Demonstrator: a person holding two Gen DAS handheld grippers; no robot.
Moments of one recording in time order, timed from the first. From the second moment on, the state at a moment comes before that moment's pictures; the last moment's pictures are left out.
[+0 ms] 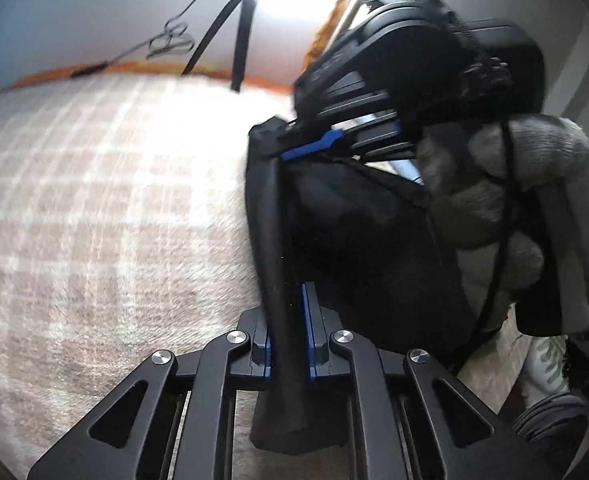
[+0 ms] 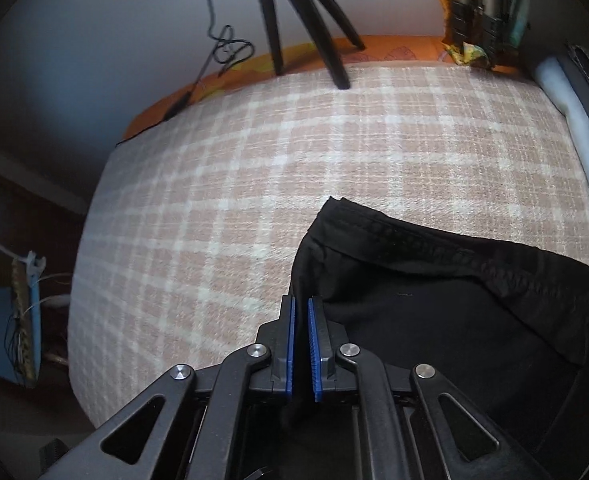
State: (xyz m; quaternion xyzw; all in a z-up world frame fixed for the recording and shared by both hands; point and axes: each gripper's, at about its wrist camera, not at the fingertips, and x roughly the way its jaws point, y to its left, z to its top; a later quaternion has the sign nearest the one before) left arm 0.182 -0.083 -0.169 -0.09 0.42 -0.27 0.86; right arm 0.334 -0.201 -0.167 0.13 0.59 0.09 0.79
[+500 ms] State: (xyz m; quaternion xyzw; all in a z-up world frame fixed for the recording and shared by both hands) left arm 0.154 -0.129 -0.126 -0.03 0.37 -0.30 0.88; right arm 0.316 -0.180 -0.148 0.04 0.61 0.08 0.78
